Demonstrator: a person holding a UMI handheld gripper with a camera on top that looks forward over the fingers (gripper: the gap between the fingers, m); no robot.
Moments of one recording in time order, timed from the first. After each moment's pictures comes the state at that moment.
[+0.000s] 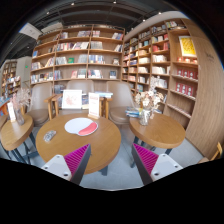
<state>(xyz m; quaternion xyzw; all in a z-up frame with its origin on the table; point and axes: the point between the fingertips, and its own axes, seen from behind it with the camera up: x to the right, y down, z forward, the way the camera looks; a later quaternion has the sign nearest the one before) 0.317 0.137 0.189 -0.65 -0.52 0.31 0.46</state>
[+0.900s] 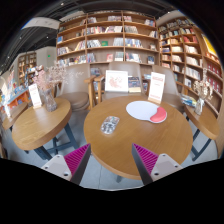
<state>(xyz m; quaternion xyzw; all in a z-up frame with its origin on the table) 0.207 -0.168 0.066 -0.61 -0.63 0.35 0.33</state>
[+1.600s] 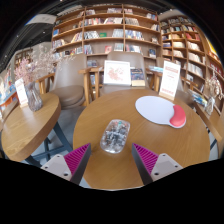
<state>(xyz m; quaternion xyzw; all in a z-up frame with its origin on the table) 0.075 -0.192 -0.012 -0.62 -0.63 0.33 0.32</state>
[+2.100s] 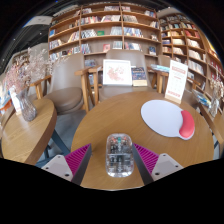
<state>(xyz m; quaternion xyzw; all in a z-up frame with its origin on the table) 0.008 -0.202 -0.012 -0.64 -0.63 0.33 0.31</state>
